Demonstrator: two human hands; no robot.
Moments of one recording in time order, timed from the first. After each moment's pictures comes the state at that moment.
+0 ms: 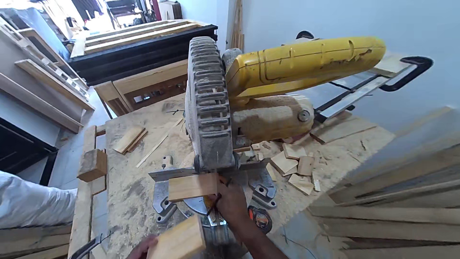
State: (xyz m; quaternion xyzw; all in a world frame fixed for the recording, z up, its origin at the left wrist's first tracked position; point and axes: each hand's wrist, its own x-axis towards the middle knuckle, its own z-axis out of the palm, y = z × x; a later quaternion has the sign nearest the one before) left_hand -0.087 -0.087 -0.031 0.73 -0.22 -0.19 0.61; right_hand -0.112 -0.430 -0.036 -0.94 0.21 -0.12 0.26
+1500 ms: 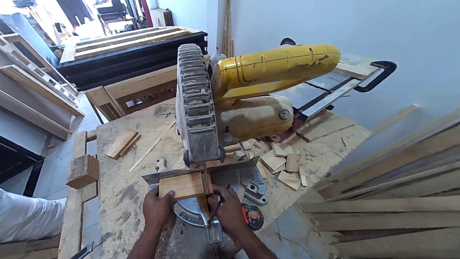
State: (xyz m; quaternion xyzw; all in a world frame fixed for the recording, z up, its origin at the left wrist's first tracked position) left_hand 0.014 -0.234 -0.026 0.88 0.01 -0.13 0.46; right_hand -0.139 -0.425 -0.040 -0.83 0.27 -0.15 0.47
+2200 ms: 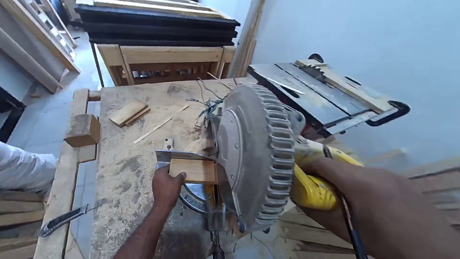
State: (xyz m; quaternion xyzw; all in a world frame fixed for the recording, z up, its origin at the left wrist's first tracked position) left_hand 0.005 -0.223 -0.027 0.88 0.01 -0.14 0.46; right_hand -0.214 -0.456 0.236 -0.99 0.05 -0.10 -0.08
